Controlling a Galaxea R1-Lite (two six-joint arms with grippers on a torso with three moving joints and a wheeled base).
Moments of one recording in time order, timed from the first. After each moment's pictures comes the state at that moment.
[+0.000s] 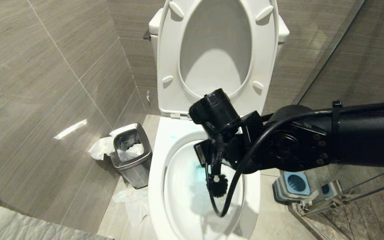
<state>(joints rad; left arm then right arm) -0.01 0.00 -0.02 0.05 0.00 0.00 0.89 2.04 -1.66 0.31 -0.58 0.18</state>
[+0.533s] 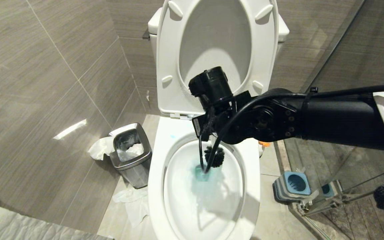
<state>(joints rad) -0.01 0.00 -0.02 0.05 0.00 0.00 0.81 2.17 -1.94 0.32 -0.63 0.12</state>
